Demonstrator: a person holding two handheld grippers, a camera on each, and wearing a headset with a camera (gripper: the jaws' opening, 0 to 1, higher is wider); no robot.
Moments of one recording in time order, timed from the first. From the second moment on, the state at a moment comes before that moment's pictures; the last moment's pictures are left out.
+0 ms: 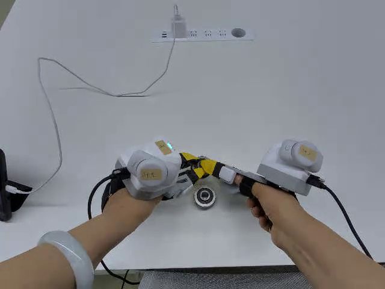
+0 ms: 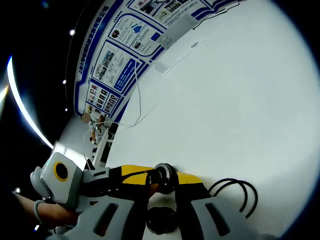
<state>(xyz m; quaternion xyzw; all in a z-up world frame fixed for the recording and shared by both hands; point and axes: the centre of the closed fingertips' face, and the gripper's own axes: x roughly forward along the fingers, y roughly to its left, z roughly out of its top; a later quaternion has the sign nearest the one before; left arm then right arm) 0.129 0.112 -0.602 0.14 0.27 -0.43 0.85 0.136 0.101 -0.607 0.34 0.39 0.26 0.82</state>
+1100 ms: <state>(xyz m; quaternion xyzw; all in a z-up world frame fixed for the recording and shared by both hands) 0.128 0.112 -0.601 0.14 0.27 -0.43 0.85 0.137 0.092 -0.609 0.28 0.40 0.28 0.83</state>
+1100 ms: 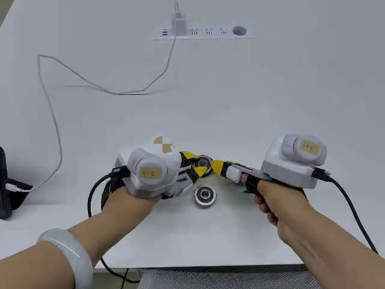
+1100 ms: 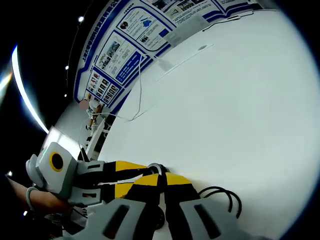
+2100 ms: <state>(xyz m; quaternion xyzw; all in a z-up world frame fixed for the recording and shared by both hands) 0.128 0.111 -0.601 0.14 0.27 -0.43 0.85 0.139 0.108 -0.591 0.28 0.38 0.30 0.83</state>
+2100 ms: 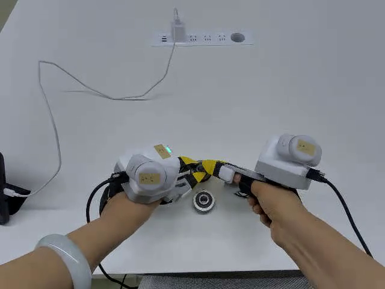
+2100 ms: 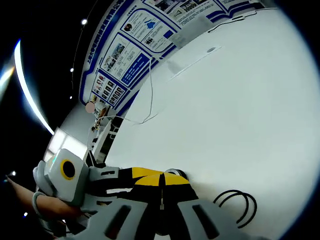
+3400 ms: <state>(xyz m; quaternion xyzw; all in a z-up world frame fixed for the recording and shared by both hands) 0.128 0.112 -0.603 0.13 0.27 -0.43 0.85 0.133 0.102 -0.606 0.34 0.40 0.27 0.80</state>
